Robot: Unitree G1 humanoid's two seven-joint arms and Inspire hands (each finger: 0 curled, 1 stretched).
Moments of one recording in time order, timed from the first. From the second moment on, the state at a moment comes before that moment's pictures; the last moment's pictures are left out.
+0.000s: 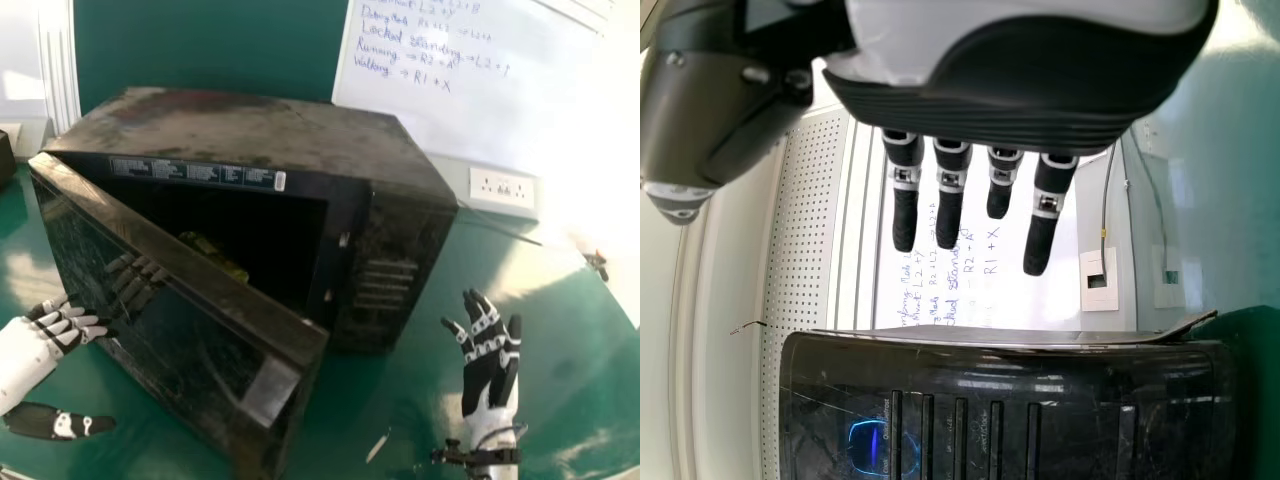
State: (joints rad) left arm 0.32 0.64 0.60 -0.10 0.51 -0.96 -0.18; right arm -0.11 -0.20 -0.31 0.21 0.36 -0.40 0.33
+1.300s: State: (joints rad) left arm 0.05 0.82 0.35 -0.13 0.59 -0.68 -0.19; right arm -0.11 -0.19 -0.31 0.21 0.36 -0.40 0.32
